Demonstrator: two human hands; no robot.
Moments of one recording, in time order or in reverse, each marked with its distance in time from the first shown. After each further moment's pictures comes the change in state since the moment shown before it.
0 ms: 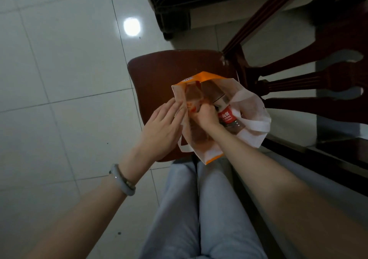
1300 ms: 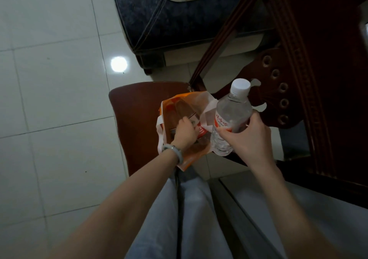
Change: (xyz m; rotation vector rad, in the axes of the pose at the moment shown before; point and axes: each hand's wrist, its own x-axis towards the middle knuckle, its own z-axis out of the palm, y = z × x) left_hand 0.118 0.118 0.031 -0.762 -0.218 -0.638; right_hand -0.191 0.015 -0.214 0.242 0.485 -0.088
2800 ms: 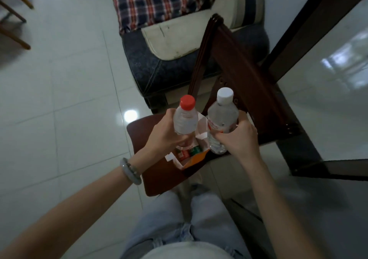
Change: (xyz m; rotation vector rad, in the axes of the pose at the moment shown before) left_hand -0.209 0.046 -0.128 -0.009 0.228 0.694; right_hand -0.117 -0.027 -0.083 0.193 0.173 -0.186
